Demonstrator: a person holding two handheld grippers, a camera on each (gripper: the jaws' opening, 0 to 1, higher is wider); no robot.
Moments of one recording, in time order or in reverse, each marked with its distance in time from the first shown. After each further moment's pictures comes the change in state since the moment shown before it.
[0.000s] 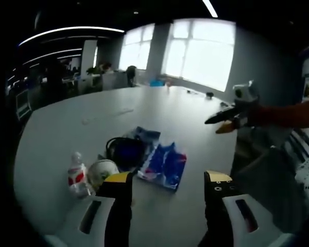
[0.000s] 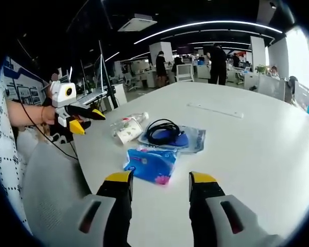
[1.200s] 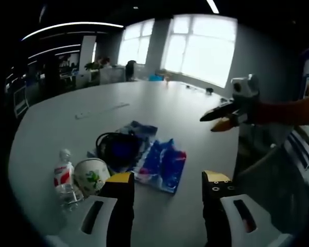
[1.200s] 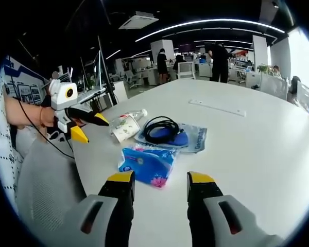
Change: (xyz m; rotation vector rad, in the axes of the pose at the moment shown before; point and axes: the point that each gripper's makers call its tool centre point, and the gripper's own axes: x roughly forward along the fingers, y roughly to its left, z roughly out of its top) left arm 0.034 -0.004 -0.012 -0.016 0.035 -0.013; right arm 0.021 -0.009 -0.005 -0.004 0.021 0.011
